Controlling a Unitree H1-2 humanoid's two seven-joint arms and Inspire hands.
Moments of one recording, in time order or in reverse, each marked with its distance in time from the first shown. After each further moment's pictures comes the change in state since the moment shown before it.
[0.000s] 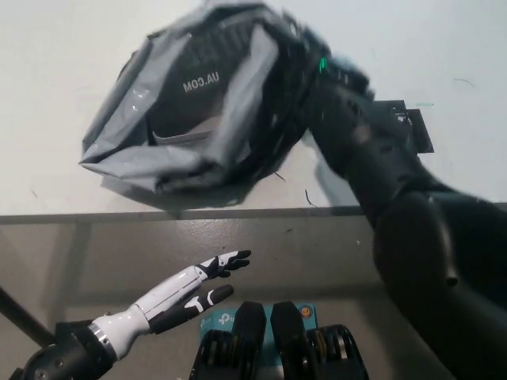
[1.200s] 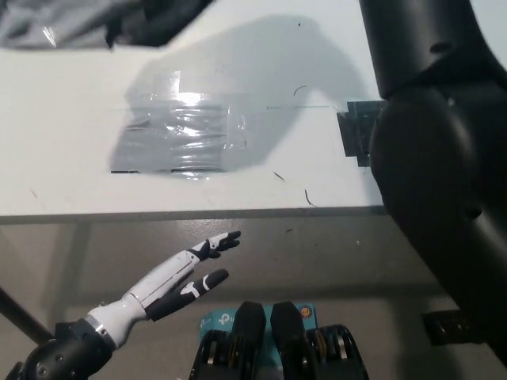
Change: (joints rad) left_arm -0.017 -0.002 0.007 0.016 0.012 -0.021 0.070; right_arm -0.392 -0.028 0.020 -0.407 -0.190 0.277 0.209
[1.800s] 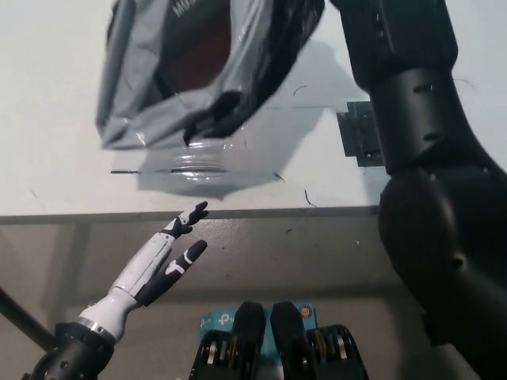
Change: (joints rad) left_arm 0.035 -0.095 0.094 0.017 0.117 -0.006 0.171; right_arm 0.240 0.005 0.069 -0.083 -0.152 0.075 0.091
